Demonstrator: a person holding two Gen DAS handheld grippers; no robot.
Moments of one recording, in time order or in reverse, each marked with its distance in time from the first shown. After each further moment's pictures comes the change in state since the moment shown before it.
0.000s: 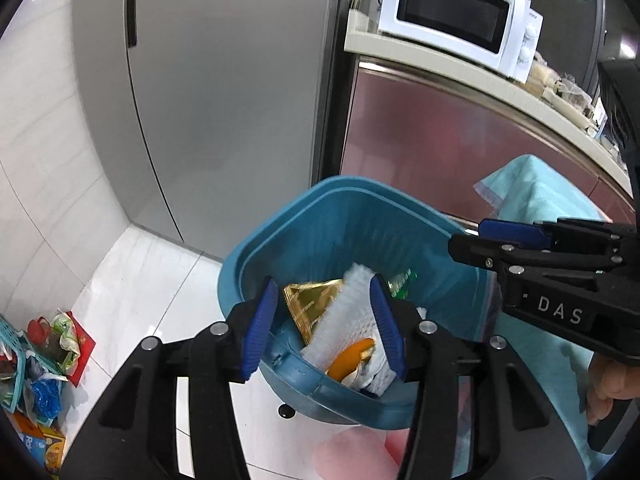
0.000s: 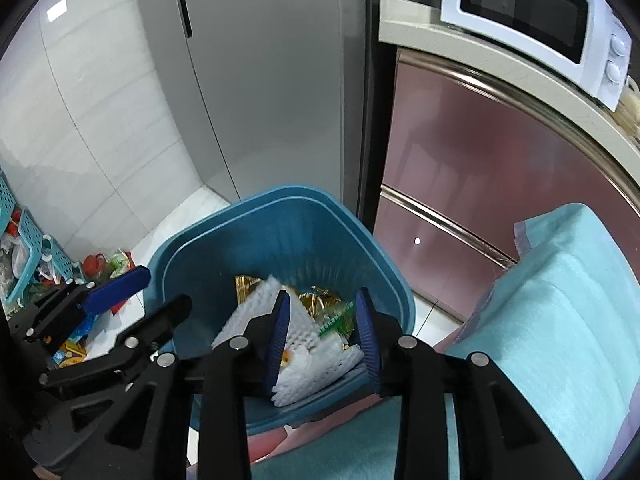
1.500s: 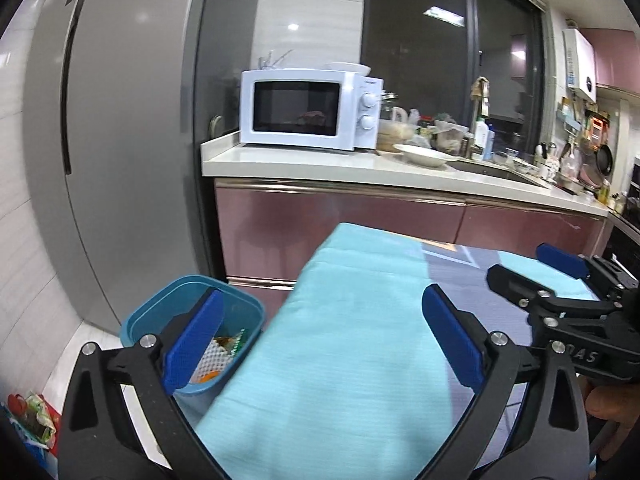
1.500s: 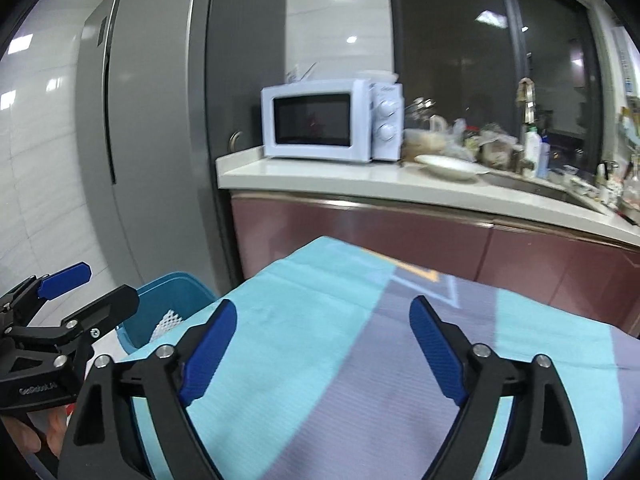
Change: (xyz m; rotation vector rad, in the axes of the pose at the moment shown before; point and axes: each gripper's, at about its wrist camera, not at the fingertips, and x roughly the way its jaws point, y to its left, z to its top) left arm -0.211 -0.194 -0.044 0.205 -0.329 -0.247; right arm -0.252 -0.106 -0.162 0.231 -0.496 -0.353
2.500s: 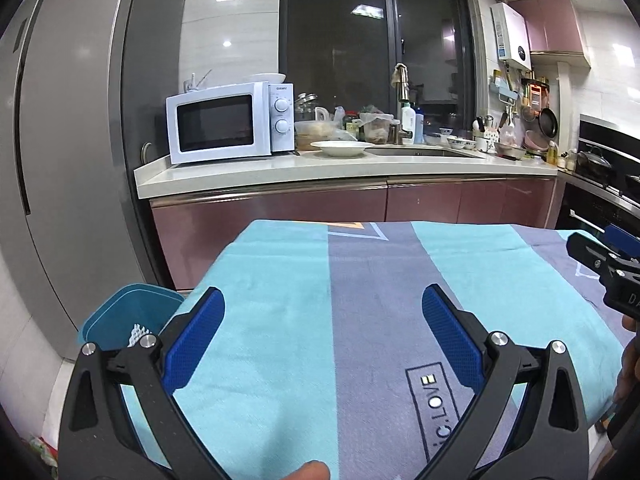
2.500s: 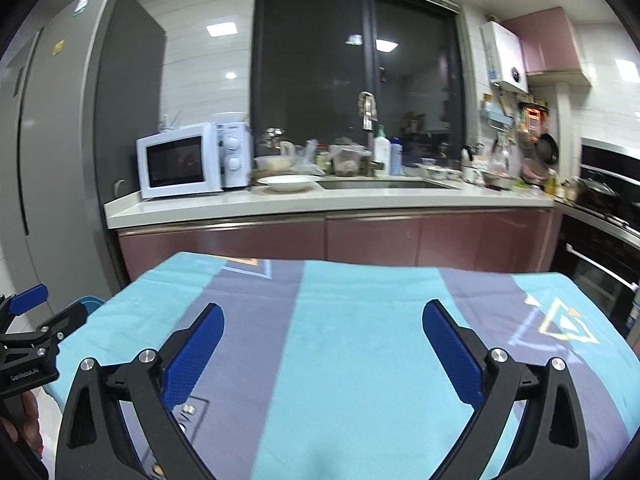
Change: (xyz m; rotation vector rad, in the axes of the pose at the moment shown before) left arm -0.068 -0.108 -0.057 0.159 -0.035 -0.164; right arm -0.150 -0.104 -0.082 0.185 -0.113 -0.415
